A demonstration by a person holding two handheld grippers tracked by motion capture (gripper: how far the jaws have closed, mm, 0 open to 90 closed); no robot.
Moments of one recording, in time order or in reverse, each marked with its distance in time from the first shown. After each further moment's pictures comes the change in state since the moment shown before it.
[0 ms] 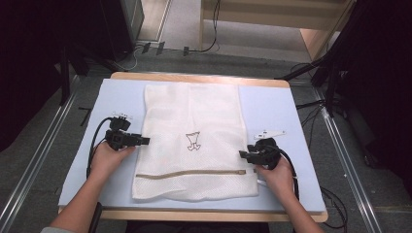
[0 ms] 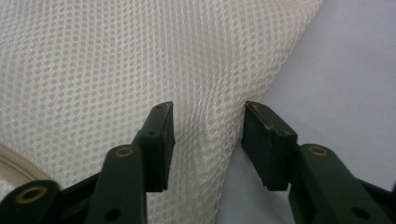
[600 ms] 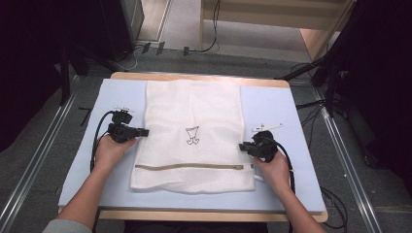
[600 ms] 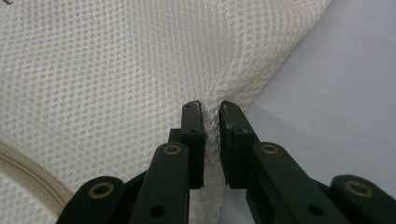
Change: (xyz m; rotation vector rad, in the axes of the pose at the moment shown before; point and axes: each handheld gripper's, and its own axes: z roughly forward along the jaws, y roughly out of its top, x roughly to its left) left arm 0.014 0.025 0.006 -0.041 -0.009 0.001; right arm -0.008 0.017 0.012 0.016 0.026 0.044
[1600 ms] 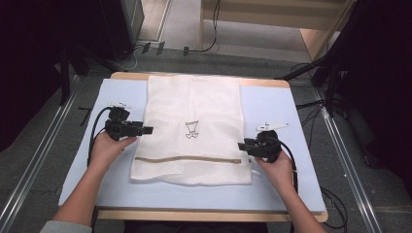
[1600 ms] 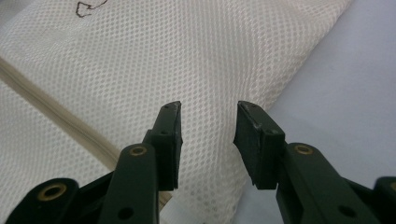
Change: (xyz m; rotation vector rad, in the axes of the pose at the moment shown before) left arm -0.016 0.006 -0.023 -0.080 -0.063 0.078; right arm 0.005 0.002 -0.022 -0.075 0.052 -0.014
